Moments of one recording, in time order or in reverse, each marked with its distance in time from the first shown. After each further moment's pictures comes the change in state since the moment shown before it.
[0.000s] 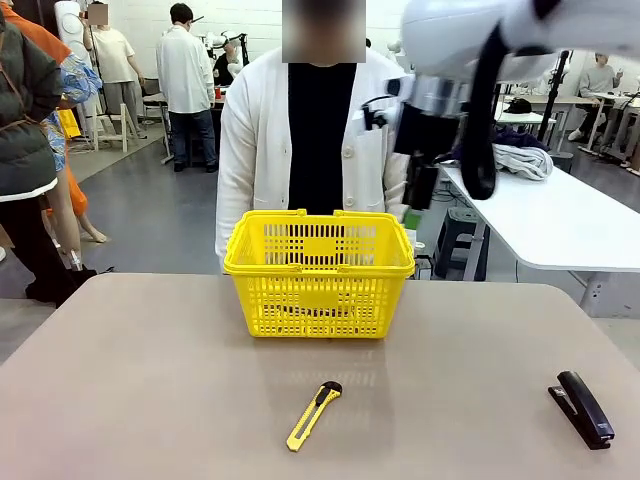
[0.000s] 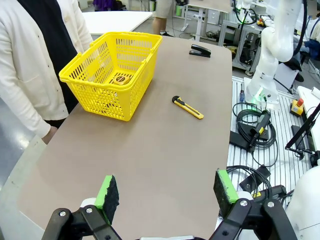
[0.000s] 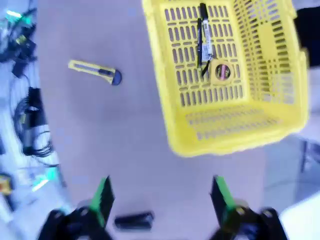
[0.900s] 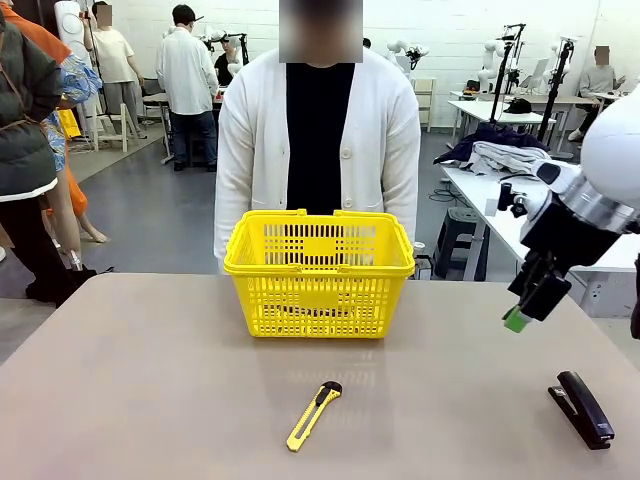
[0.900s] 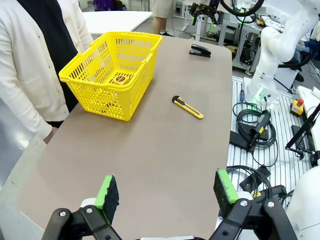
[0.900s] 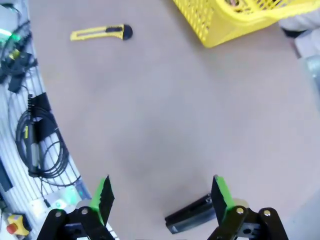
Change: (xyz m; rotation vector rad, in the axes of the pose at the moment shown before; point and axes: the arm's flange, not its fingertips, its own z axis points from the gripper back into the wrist) left arm 0.000 0.000 0.000 0.000 0.001 0.000; right arm -0.179 0.104 -0.069 -0.034 -0.167 -0.283
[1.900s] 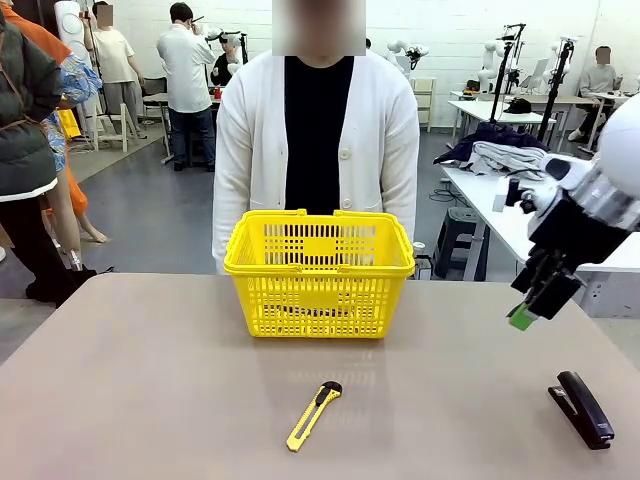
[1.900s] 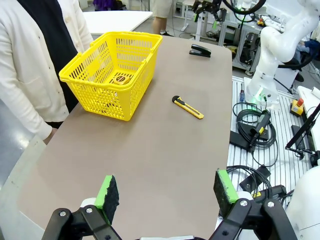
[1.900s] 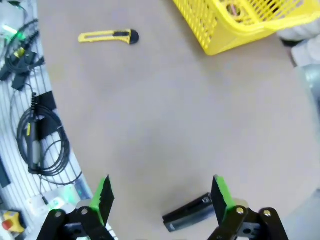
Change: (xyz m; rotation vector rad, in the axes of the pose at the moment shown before) left arm 0.000 0.000 0.000 0.000 0.000 0.001; right arm -0.008 0.010 0.029 -0.016 -0.058 0.056
